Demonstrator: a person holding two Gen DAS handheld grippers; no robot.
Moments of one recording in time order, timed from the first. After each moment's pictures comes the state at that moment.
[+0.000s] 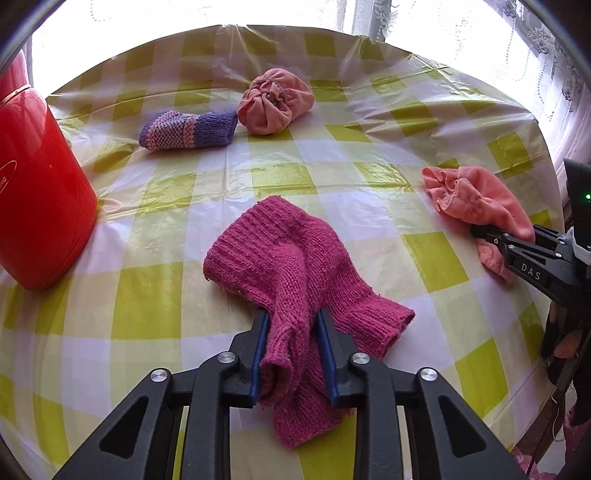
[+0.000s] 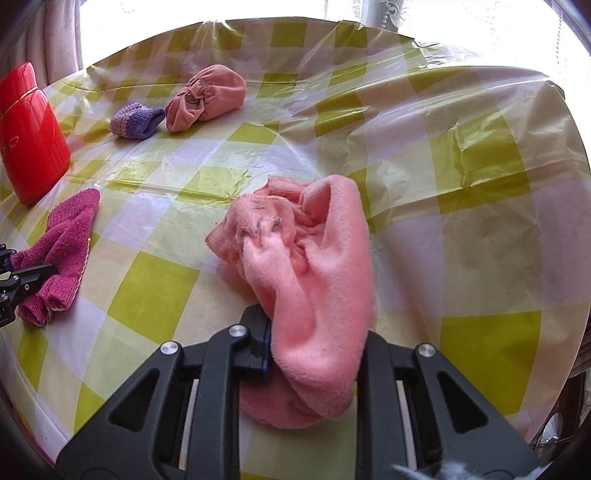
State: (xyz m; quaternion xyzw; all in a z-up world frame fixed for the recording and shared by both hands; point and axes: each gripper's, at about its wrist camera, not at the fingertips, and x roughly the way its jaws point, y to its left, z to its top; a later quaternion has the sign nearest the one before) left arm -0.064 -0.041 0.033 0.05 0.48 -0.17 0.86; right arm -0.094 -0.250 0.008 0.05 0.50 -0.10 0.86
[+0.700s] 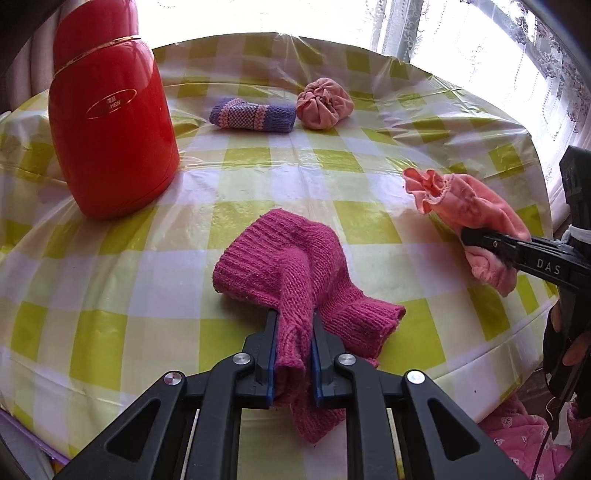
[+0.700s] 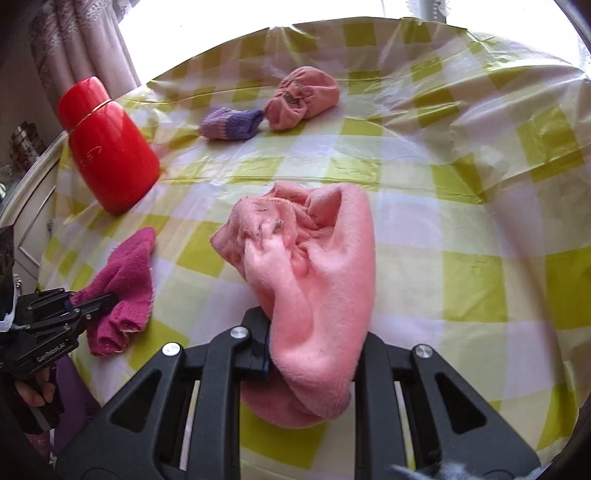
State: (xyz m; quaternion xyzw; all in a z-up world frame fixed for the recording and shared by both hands) left arm -0.125 0.030 0.048 0.02 0.47 -0.13 0.87; right arm -0.107 -0.153 0.036 0.15 0.49 0.05 0.86
